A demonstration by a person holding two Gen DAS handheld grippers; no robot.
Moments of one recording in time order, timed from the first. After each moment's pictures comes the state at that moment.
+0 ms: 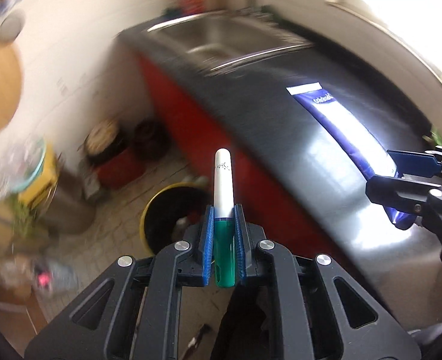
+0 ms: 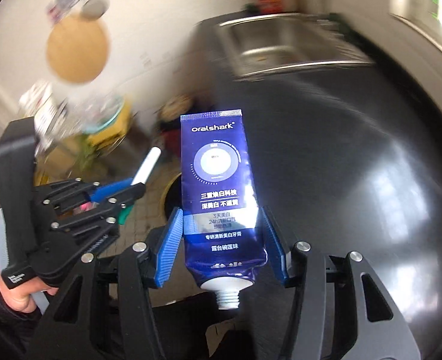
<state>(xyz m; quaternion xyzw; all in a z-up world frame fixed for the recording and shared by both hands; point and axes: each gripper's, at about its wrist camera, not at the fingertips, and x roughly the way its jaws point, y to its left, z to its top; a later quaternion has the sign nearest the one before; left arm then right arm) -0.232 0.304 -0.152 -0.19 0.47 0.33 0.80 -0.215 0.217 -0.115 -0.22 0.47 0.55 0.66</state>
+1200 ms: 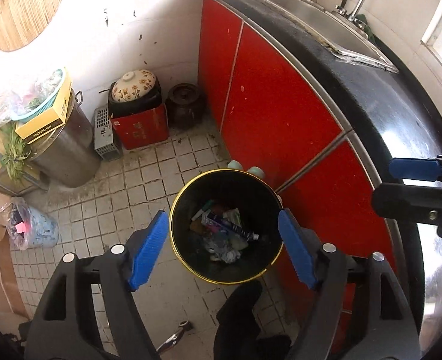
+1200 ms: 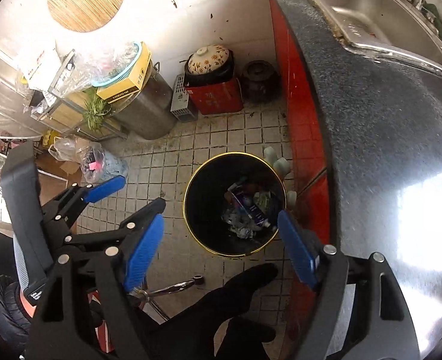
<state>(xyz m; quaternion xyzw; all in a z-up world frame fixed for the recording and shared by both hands) -0.287 0.427 -0.244 -0.29 0.44 0.38 0.76 -0.233 0.371 -0.187 -0.27 0.52 0.56 0.58</state>
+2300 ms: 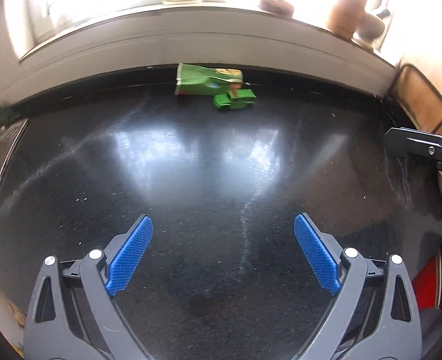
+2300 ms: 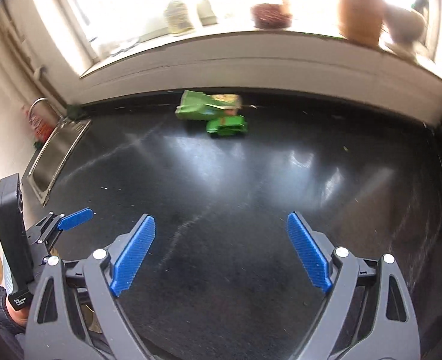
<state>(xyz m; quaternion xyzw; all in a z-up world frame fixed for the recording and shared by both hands) -0.014 0.006 -0.132 0.04 0.48 -0.14 0.87 -0.143 -0.230 -0.085 0.10 0.47 0.08 0.87</state>
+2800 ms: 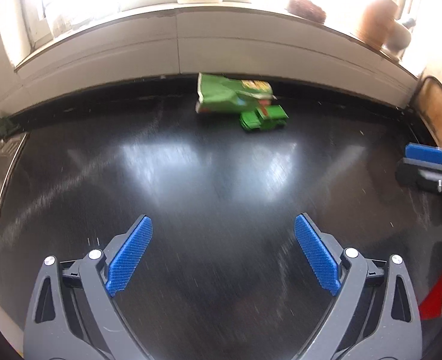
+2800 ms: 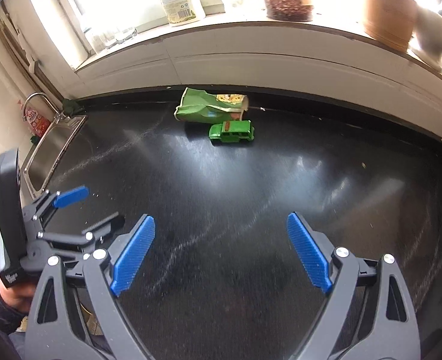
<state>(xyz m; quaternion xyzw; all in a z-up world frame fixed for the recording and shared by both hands) 0.073 0.032 -0.138 0.04 0.47 -0.12 0.87 -0.072 -0.203 -0.099 0.07 0.48 0.10 0.87</state>
